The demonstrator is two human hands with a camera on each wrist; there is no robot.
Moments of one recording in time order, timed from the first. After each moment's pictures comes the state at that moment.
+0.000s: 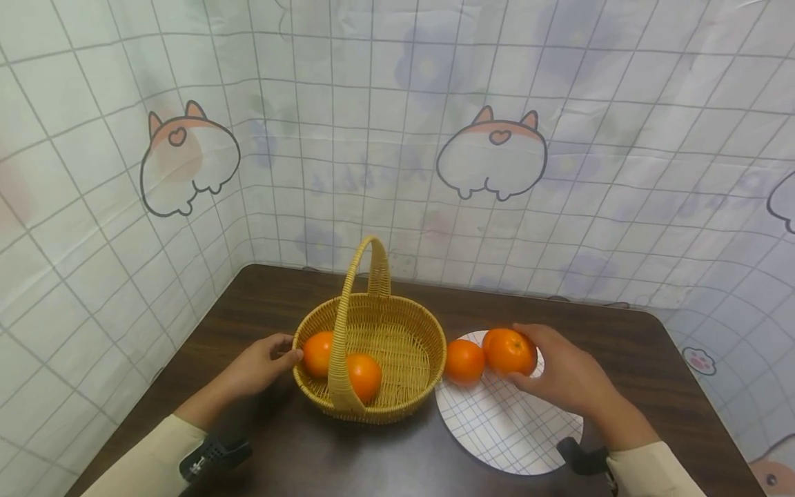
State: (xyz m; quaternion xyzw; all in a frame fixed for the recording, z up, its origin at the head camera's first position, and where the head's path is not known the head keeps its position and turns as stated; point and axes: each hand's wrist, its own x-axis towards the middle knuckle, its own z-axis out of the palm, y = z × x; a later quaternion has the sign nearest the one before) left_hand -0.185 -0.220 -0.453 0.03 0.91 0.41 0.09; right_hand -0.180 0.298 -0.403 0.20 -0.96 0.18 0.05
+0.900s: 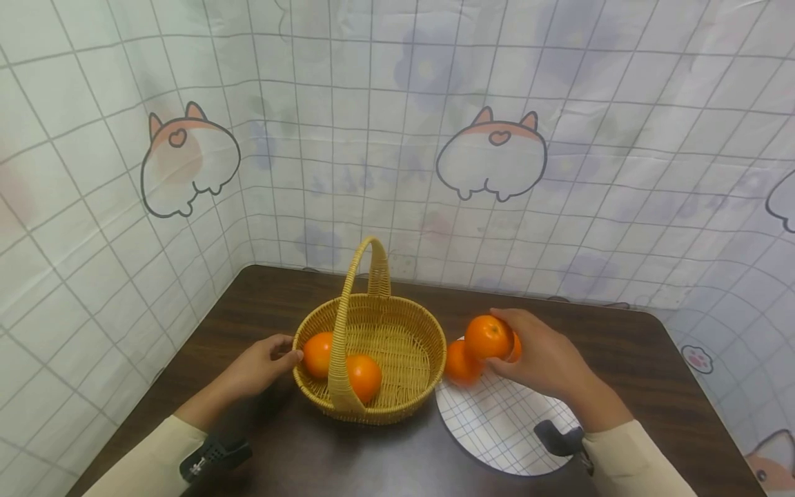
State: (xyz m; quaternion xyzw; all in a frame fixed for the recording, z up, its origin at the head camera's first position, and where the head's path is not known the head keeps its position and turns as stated) left_hand -0.186 -0.221 -0.455 0.03 0.91 0.41 0.09; right_hand -0.195 0.268 -0.389 0.22 -0.95 0.19 0.05
